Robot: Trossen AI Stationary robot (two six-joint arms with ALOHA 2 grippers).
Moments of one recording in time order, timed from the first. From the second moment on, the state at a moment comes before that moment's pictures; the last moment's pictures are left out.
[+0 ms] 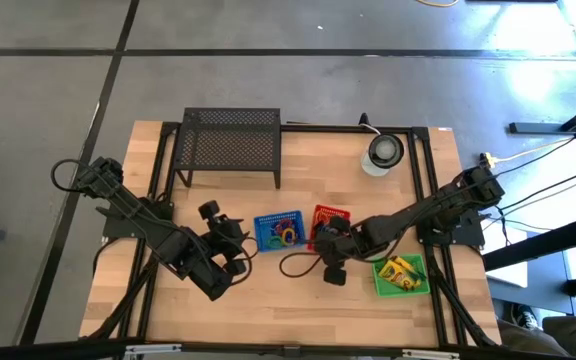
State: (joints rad) left arm -0.64 1.56 1.45 -1.24 -0.91 -0.90; right arm 0.39 1.69 1.05 -0.49 0.16 0.50
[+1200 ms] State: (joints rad) left arm -0.42 2.02 1.45 -1.18 -0.53 0.16; right arm 0.46 1.54 1.18 -0.77 0.33 0.51
